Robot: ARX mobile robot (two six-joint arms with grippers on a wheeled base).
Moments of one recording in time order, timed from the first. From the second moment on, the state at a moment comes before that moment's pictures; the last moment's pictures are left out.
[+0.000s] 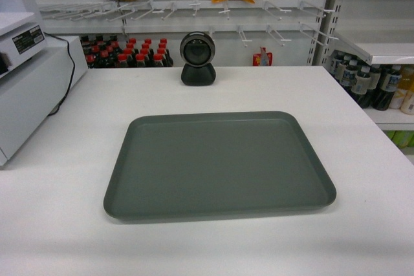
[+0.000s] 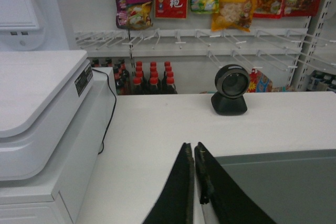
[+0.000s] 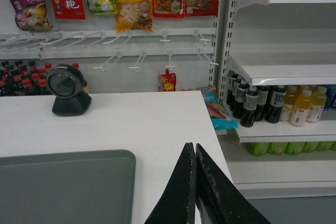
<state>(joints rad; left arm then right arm) -0.14 1.37 0.34 1.05 -0.15 -0.02 0.08 1.52 0.36 1.18 0.08 0.01</state>
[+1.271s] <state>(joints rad) 0.00 0.44 0.01 0.44 0.00 -0.02 0.00 0.49 0.01 0.49 0.00 0.01</state>
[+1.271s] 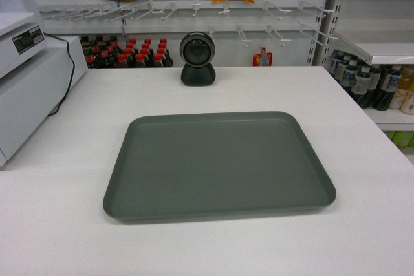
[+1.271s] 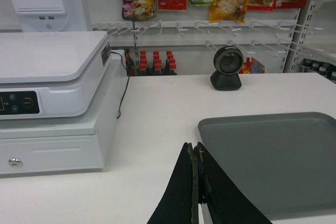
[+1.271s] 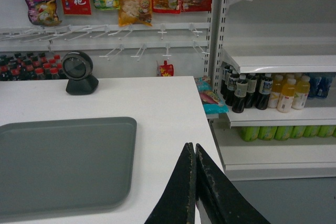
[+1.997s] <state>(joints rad) 0.00 0.13 0.01 0.11 0.00 -0.02 0.00 0.18 0.01 0.18 0.00 0.01</state>
